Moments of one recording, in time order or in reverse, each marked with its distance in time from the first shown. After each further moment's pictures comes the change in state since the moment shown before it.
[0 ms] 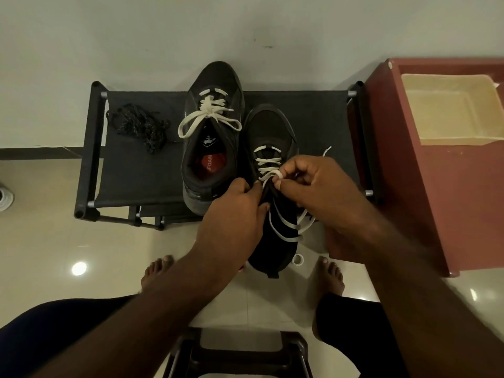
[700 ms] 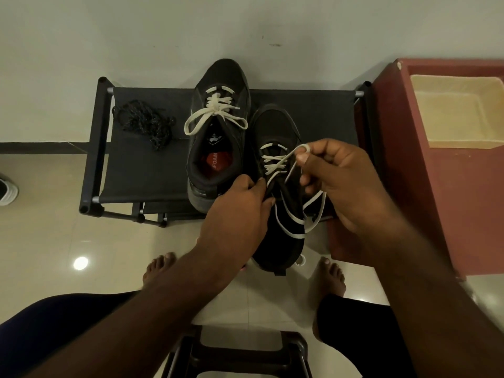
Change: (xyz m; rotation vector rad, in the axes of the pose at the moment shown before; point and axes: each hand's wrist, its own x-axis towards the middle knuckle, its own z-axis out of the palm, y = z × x) left_hand 0.003 0.000 -0.002 -0.001 0.010 -0.038; right_hand 0.006 0.003 -0.008 0.310 0.151 0.071
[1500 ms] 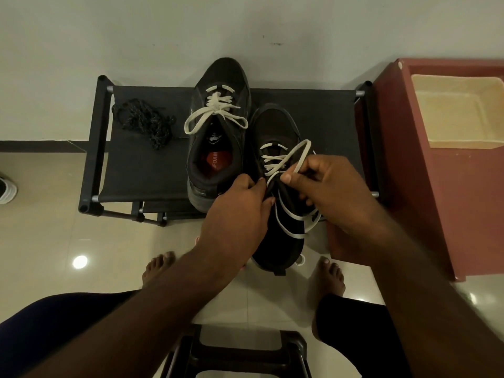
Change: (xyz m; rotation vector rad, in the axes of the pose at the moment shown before) left_hand 0.001 0.001 0.001 -0.012 0.003 0.008; right_hand -0.003 0.006 0.002 -0.357 -0.095 -0.025
